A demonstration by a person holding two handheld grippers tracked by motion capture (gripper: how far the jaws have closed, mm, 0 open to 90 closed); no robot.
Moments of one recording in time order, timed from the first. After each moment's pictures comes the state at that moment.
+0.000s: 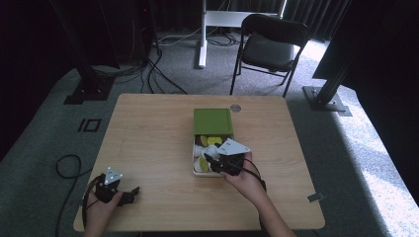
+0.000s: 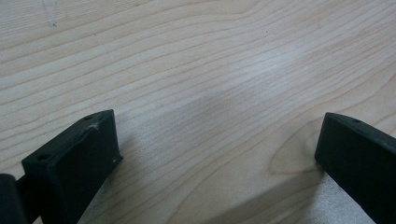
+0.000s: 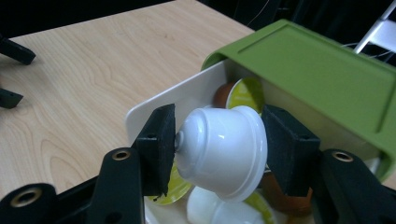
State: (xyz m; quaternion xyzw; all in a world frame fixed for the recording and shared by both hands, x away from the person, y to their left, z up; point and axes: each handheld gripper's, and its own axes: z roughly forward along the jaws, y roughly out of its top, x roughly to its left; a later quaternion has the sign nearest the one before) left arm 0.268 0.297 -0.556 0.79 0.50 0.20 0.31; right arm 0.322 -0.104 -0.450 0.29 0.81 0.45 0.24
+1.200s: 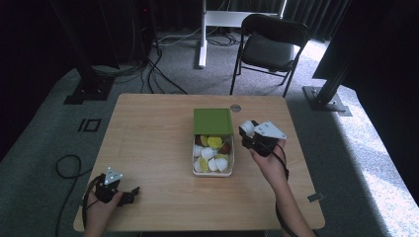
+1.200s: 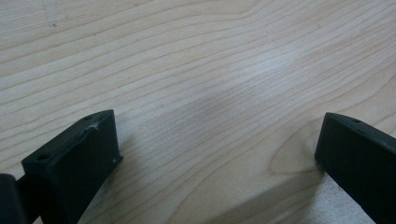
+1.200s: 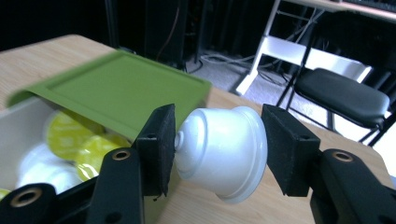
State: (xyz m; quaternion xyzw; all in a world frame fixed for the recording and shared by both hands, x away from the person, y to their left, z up) left arm 0.268 0.297 -0.556 0.79 0.49 0.20 0.31; right arm 0.365 -0.190 -0.434 0.40 0.71 0.45 0.35
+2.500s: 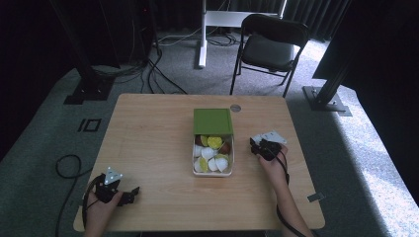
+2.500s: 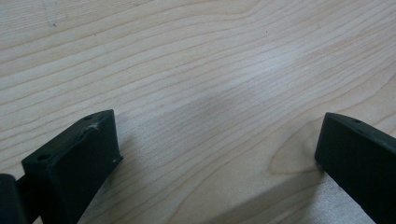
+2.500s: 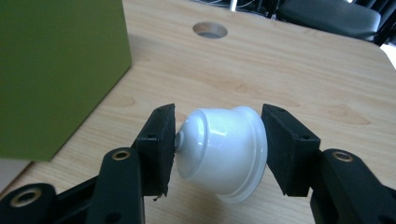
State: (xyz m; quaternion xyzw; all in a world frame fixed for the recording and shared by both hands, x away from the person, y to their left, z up) left arm 0.268 0.297 -0.556 0.79 0.50 0.20 0.31; right arm 0.407 -0.233 -0.536 0.48 0.72 0.39 0.32
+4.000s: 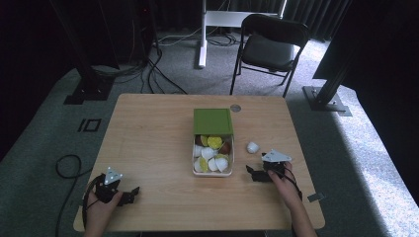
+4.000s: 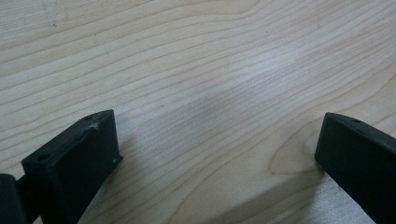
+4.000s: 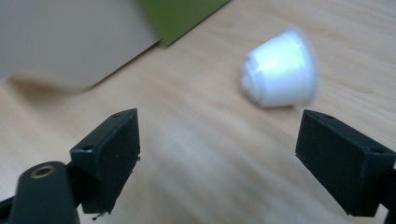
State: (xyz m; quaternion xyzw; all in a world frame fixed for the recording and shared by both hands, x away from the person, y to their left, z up) left arm 0.268 0.297 -0.556 0.79 0.50 0.20 0.31; right arm 0.347 -0.249 -0.551 0.37 0.81 0.39 0.23
